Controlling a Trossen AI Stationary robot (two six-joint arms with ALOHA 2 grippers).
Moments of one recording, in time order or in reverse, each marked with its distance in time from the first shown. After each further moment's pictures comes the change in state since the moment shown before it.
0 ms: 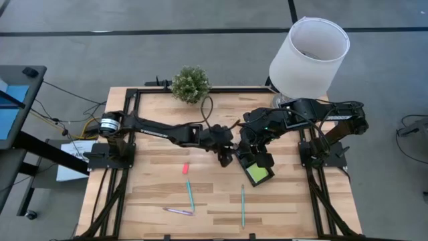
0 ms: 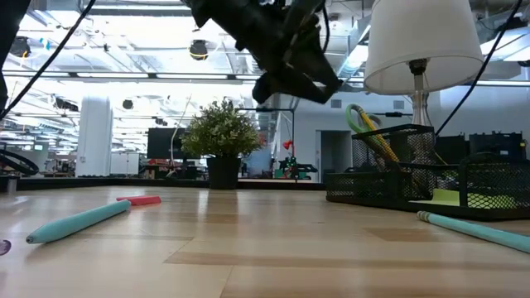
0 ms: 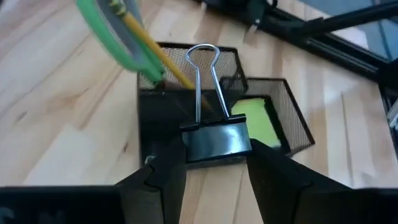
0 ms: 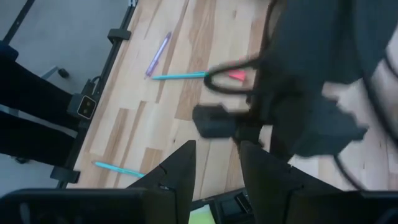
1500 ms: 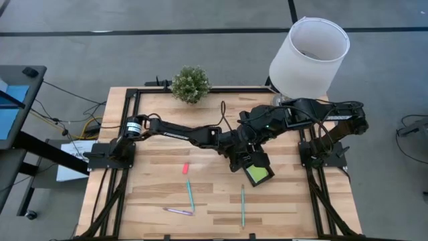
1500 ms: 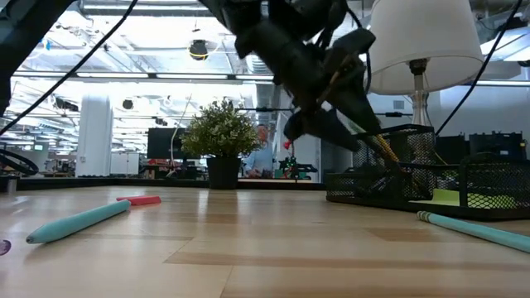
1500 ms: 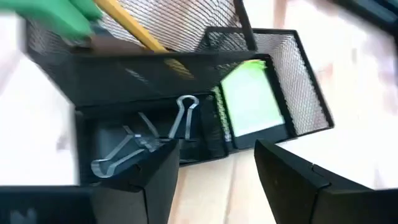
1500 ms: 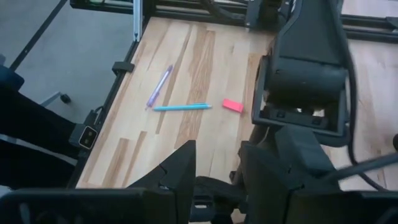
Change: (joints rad) left arm 0.014 0.272 0.283 -0.179 0.182 0.009; right arm 0.000 0.000 0.000 0.121 0.000 0.000
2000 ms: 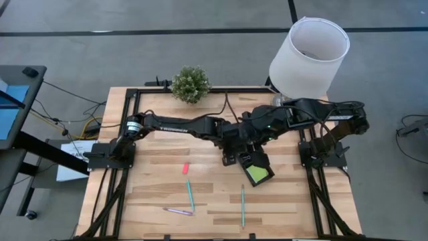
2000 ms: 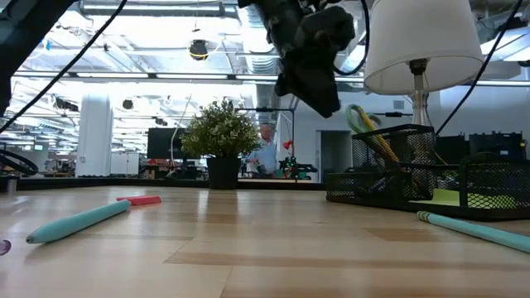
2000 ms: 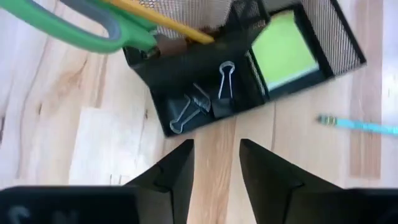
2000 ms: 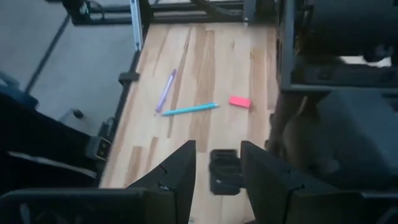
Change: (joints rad) left arm 0.013 -0.001 0.302 -0.546 -0.105 0.269; right arm 0.006 -0.007 0.001 -0.006 -0.003 0.133
